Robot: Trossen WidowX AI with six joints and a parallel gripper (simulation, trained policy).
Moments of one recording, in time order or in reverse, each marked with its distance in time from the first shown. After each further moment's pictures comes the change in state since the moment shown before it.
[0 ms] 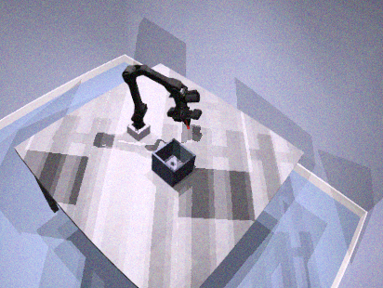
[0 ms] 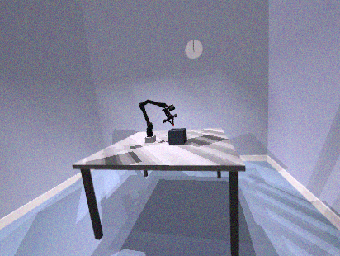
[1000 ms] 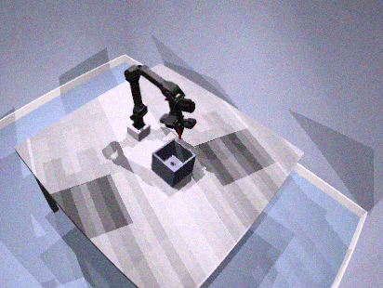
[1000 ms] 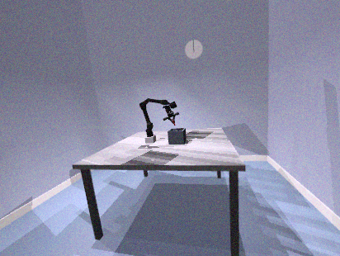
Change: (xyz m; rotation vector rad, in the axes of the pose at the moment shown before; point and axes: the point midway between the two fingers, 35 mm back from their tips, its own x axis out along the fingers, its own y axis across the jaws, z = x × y) arm -0.035 0.017 0.108 0.057 -0.167 -0.045
